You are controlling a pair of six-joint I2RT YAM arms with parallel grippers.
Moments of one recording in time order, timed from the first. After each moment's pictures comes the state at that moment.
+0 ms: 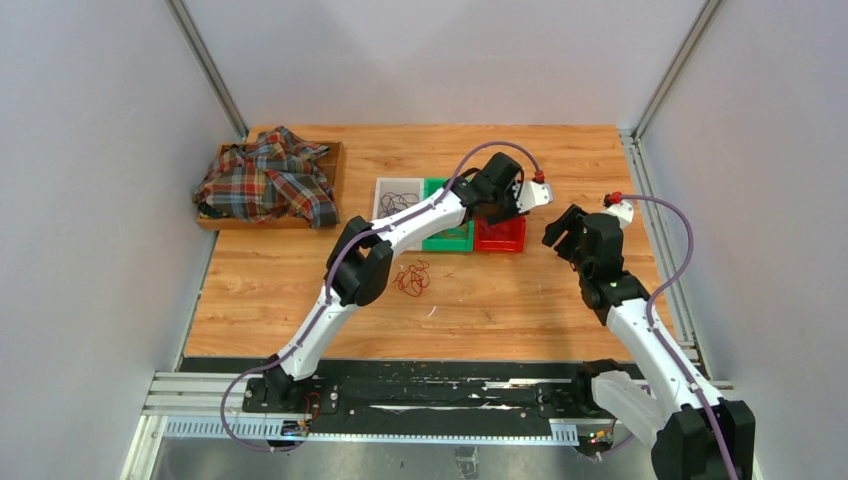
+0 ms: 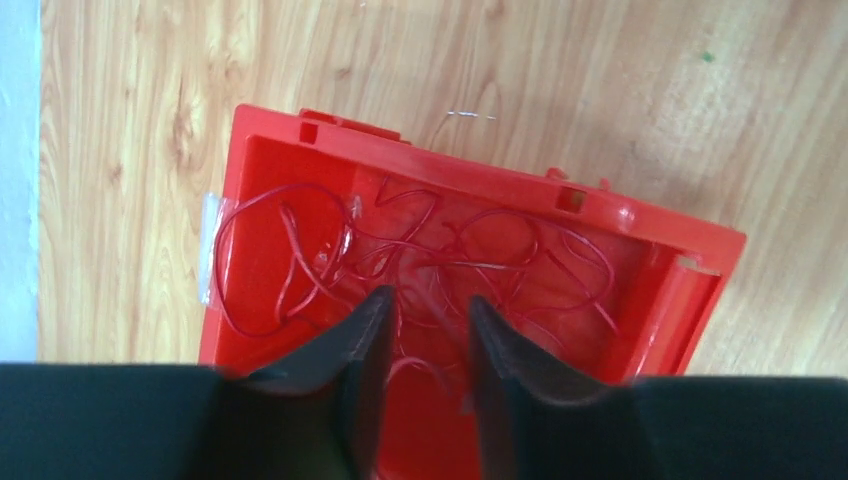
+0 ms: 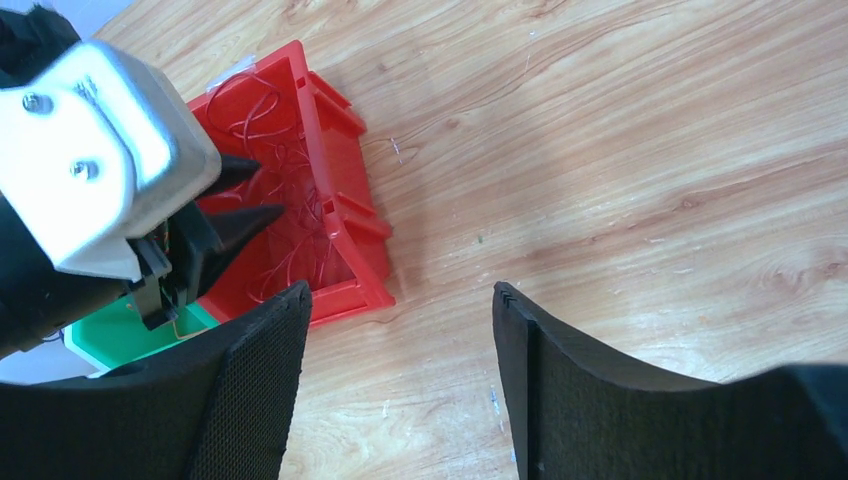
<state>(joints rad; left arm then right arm) -0.85 2.41 2.16 -0.48 0.05 0.60 0.18 0.91 0.58 -0.12 0.23 0.55</state>
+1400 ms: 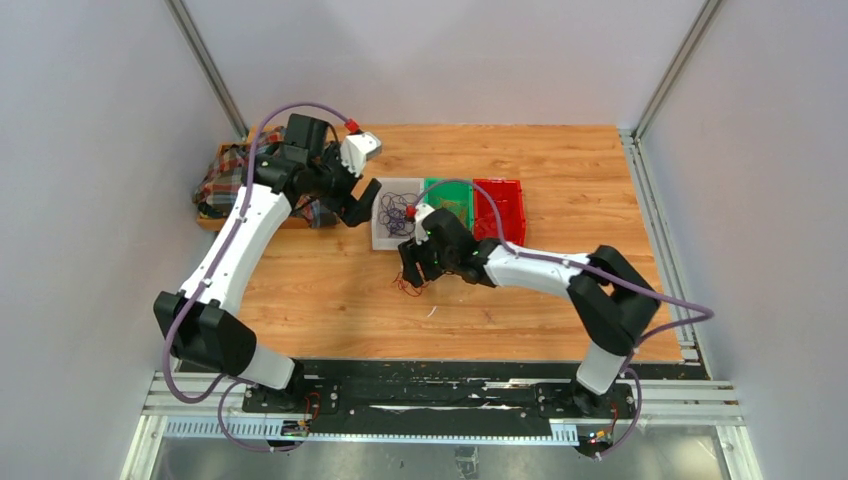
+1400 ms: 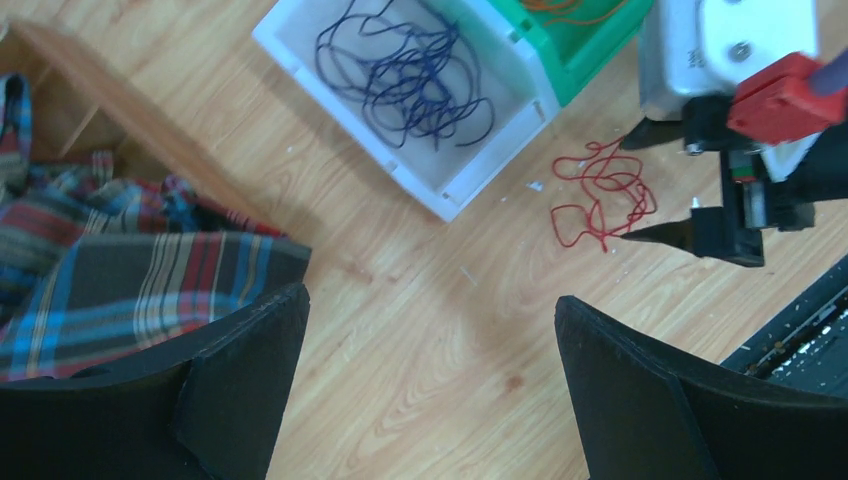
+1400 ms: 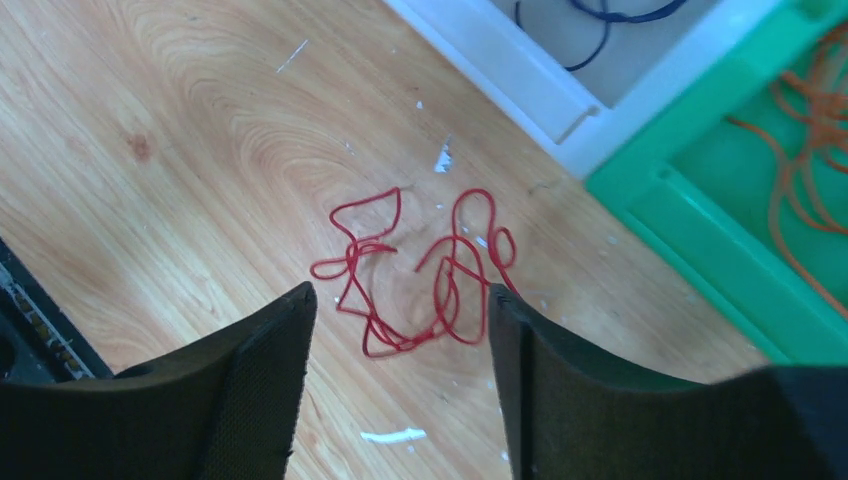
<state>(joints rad) -0.29 1.47 1.53 -0.93 0.34 0.44 0.86 1.69 1.03 -0.04 -0.08 0.24</state>
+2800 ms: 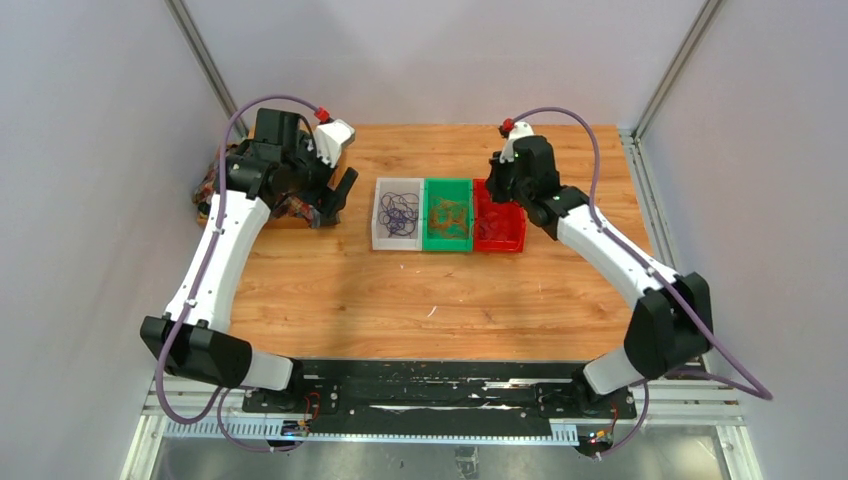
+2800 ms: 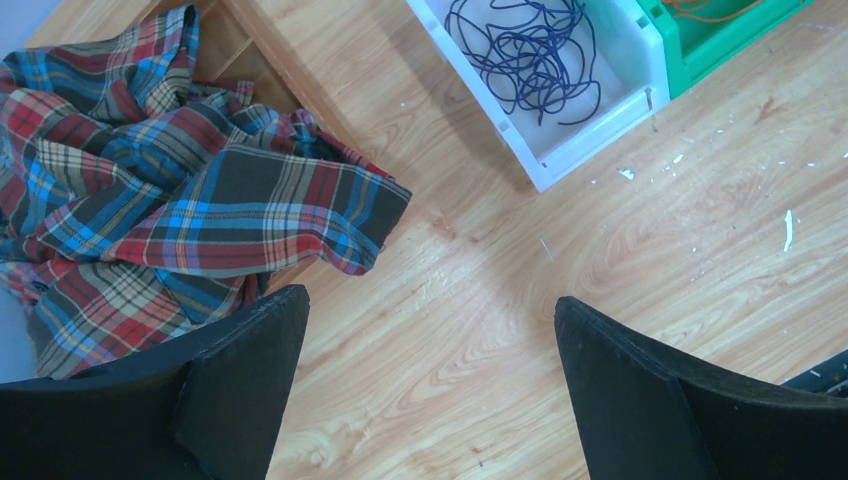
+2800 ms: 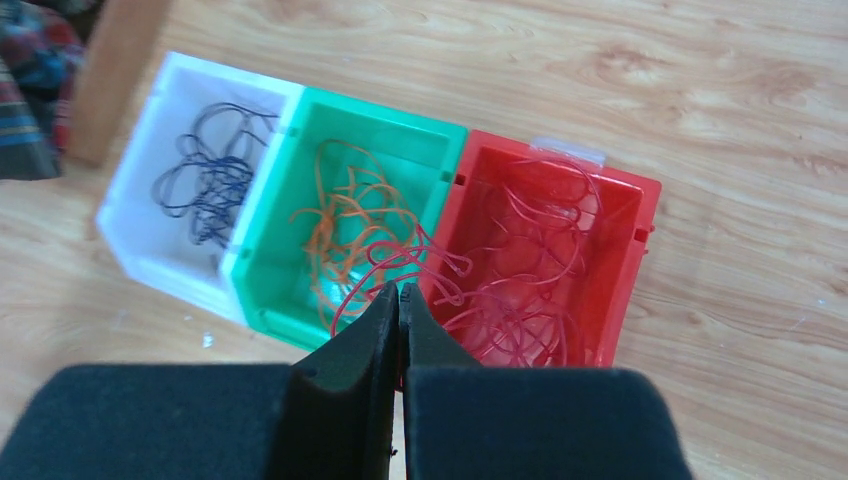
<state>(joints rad) -0.19 1.39 1.57 -0.98 0.21 0.45 0.45 1.45 1.21 -0.22 -0.02 0.19</state>
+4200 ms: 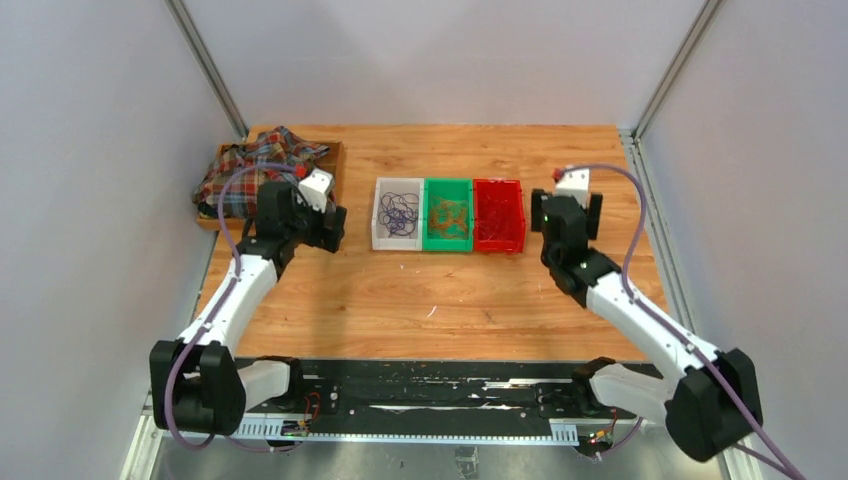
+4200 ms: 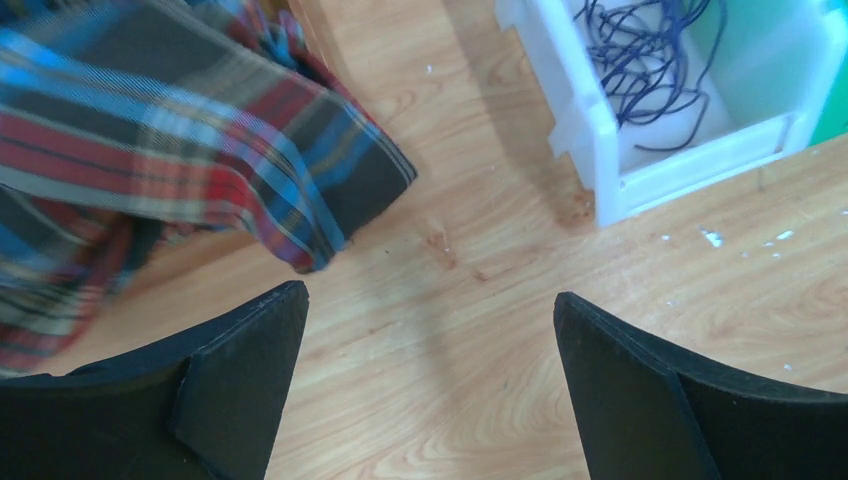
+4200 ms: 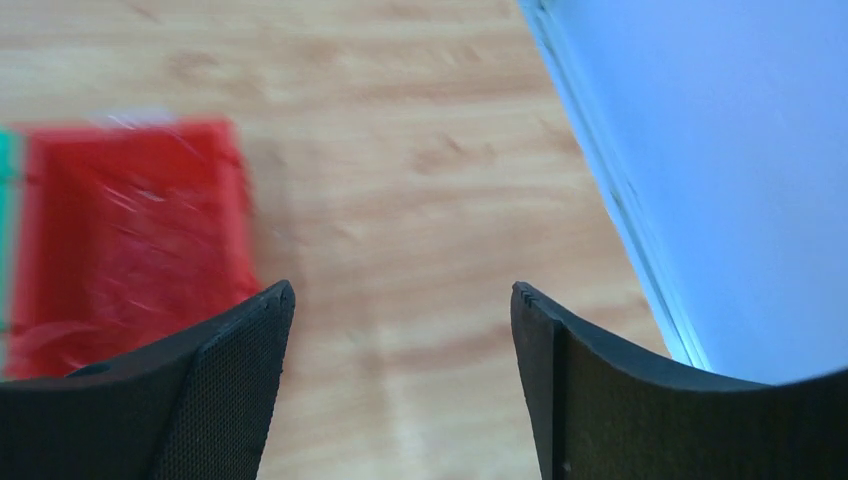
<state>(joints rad) -0.07 1.17 0.86 -0.29 0.22 0.26 0.46 1.15 0.83 -0.04 0.69 0.04</state>
